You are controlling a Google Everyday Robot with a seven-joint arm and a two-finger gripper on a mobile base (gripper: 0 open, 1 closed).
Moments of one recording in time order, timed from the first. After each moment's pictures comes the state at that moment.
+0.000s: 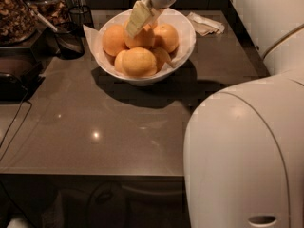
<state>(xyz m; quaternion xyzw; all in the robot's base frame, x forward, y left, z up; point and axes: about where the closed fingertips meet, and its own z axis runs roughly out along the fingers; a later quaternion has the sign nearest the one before) 0.680 0.015 0.977 -0.47 0.84 0.17 0.22</state>
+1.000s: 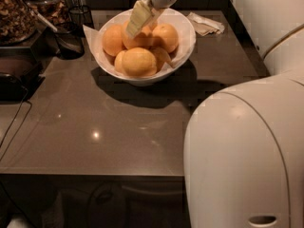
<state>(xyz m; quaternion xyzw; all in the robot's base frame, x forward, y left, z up) 0.680 0.015 0.977 -0.47 0.84 0.17 0.22</state>
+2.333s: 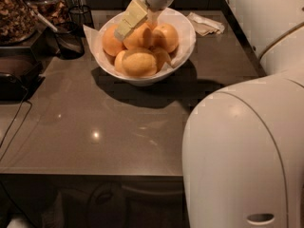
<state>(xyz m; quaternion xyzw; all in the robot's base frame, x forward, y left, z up) 0.678 0.028 0.973 -0.47 0.84 0.18 0.22</state>
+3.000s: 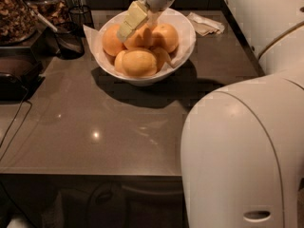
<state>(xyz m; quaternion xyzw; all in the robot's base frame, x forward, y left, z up) 0.680 0.027 0.970 -0.46 0.84 0.18 0.21</state>
